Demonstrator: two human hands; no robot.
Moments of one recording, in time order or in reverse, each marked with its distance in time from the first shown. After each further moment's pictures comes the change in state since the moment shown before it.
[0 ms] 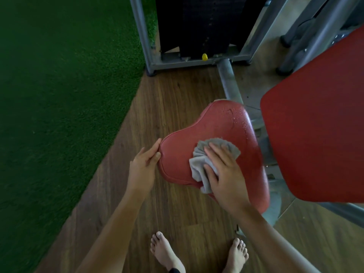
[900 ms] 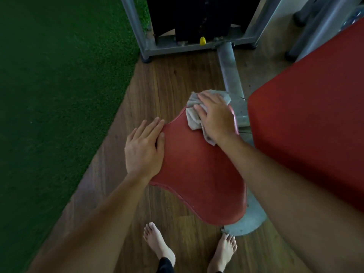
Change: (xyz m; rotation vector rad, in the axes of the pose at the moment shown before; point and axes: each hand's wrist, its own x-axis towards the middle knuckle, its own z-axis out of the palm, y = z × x) left_hand 0.046 0.046 0.069 0.801 0.214 0.278; right_hand 0.177 0.063 -0.026 -0.120 -0.033 -0.024
